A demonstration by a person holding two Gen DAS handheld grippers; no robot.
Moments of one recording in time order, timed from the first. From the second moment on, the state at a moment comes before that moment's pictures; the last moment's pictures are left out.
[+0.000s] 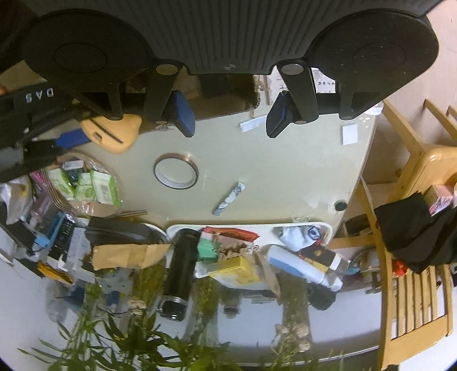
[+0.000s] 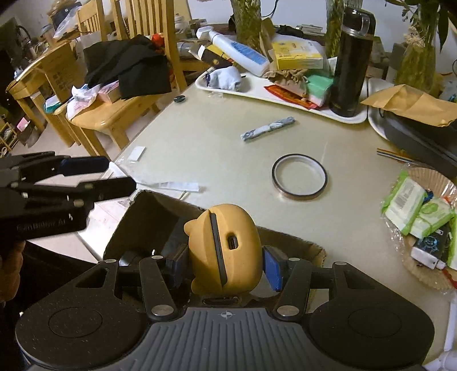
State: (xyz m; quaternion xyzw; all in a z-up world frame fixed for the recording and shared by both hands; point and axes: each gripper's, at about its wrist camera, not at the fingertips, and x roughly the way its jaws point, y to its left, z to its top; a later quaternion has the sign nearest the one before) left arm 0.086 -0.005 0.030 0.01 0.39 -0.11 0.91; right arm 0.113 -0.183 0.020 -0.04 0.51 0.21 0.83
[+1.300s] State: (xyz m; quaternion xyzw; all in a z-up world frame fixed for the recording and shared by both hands) left arm 0.092 -0.014 0.018 0.03 0.42 -0.11 0.90; right arm 0.136 -0.194 0.020 -0.01 0.50 0.14 0.86
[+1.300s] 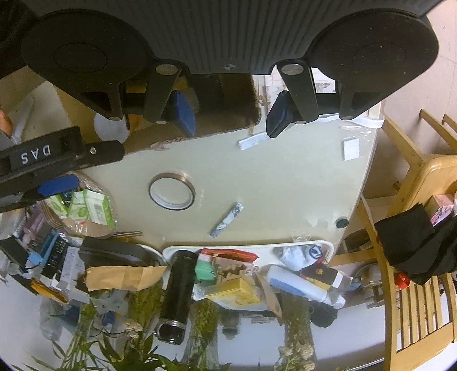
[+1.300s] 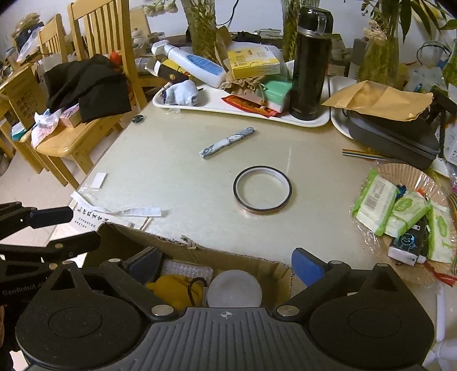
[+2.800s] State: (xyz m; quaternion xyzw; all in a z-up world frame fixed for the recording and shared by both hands) left arm 0.144 0.000 0.029 0.00 0.40 -0.11 0.91; right arm 0.200 -0.198 -0.004 -0.04 0.49 0.10 0.86
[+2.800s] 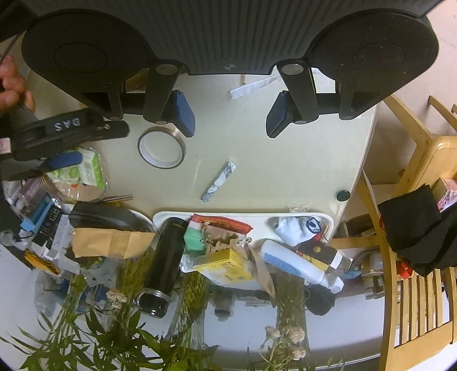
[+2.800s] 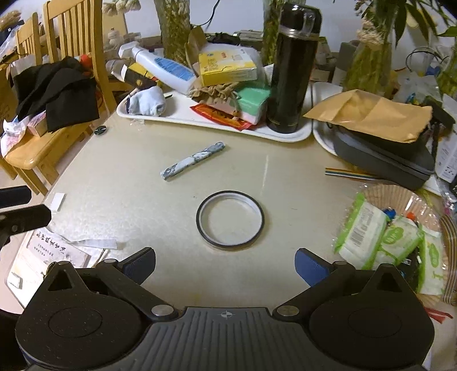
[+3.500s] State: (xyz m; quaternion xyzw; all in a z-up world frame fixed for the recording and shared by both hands) left arm 0.150 -0.011 0.025 0.00 0.44 -0.13 0.89; right arm 0.261 -0.212 -0.047 0.02 0.55 0.07 0.83
